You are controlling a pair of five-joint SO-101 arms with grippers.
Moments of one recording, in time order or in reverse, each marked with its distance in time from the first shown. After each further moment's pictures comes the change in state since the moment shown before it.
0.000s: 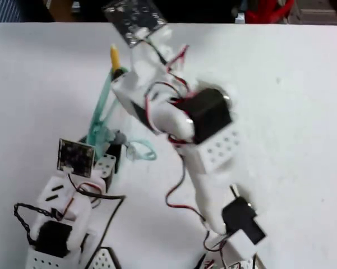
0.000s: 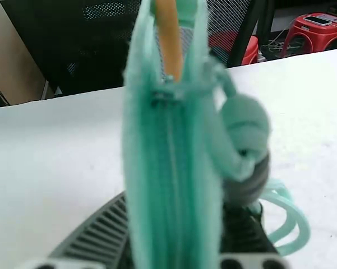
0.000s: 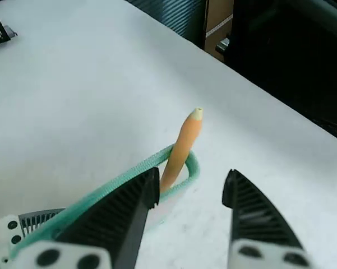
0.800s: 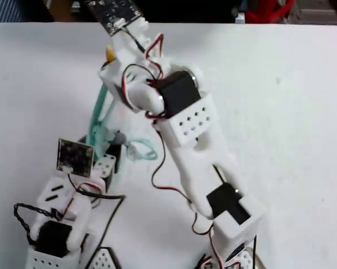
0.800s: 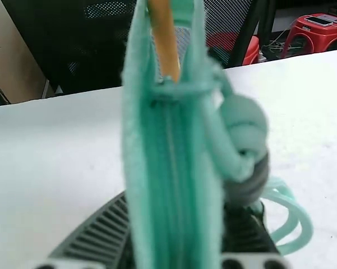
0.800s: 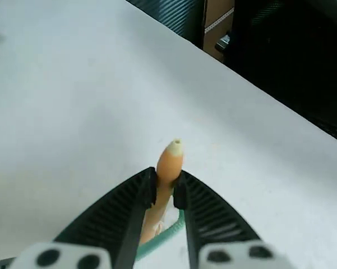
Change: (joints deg) left arm -0.2 0.0 0.1 0.0 0.3; right arm 0.5 9.5 0.0 -9.0 0.2
